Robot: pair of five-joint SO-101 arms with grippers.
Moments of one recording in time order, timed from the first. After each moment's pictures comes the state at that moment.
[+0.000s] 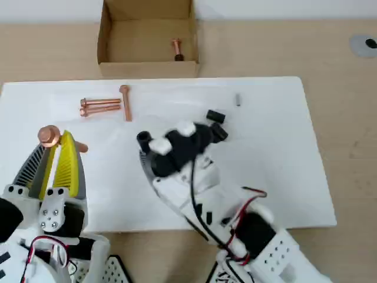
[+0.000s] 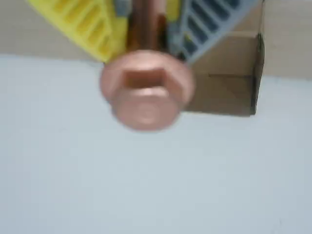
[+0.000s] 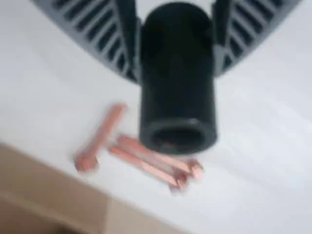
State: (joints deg) left arm 3.4 -101.0 40.4 60.3 0.2; right arm -49.8 -79.8 69.8 35.1 -11.7
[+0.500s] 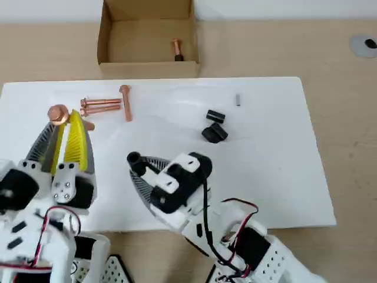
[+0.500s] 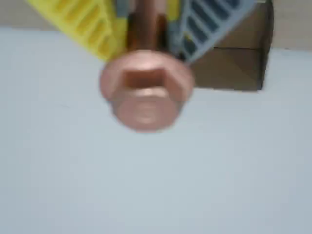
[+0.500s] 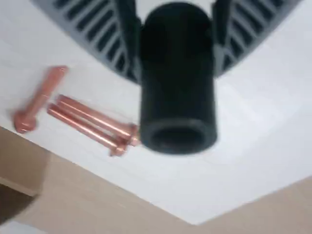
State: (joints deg) left arm 5.5 -100.9 55.4 43.6 0.2; right arm -57.2 -94.4 83.5 29.3 -11.7
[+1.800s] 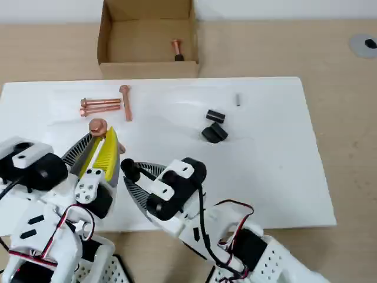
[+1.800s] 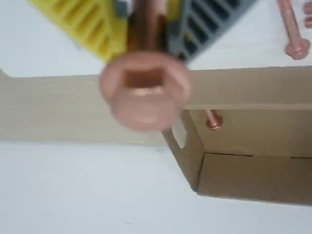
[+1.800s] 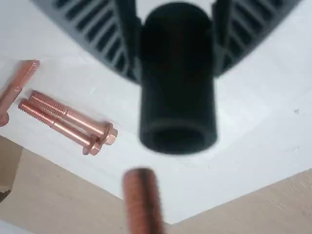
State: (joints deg) left arm 15.0 -100.8 54.2 56.0 4.4; right arm -59.1 -94.5 85.3 27.3 -11.7
